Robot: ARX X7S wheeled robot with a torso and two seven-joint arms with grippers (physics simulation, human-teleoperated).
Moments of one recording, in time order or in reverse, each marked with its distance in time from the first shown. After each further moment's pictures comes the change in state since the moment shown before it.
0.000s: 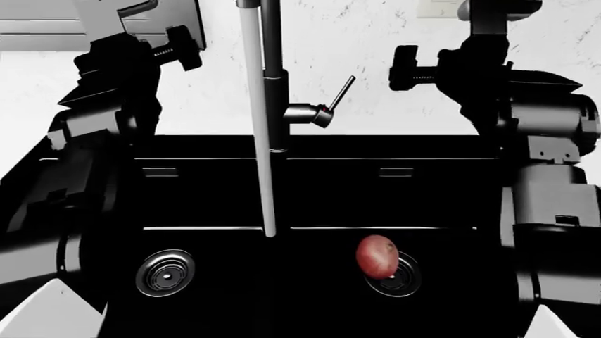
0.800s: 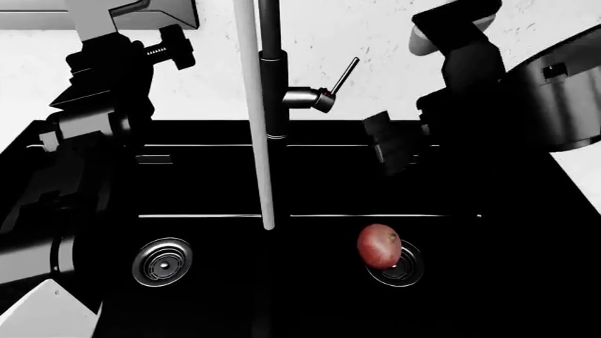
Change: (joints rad) left arm 0.002 -0.020 -0.001 -0.002 0.007 0.020 0.024; right arm 0.256 0.384 -0.736 -0.588 1.739 0.788 0.980
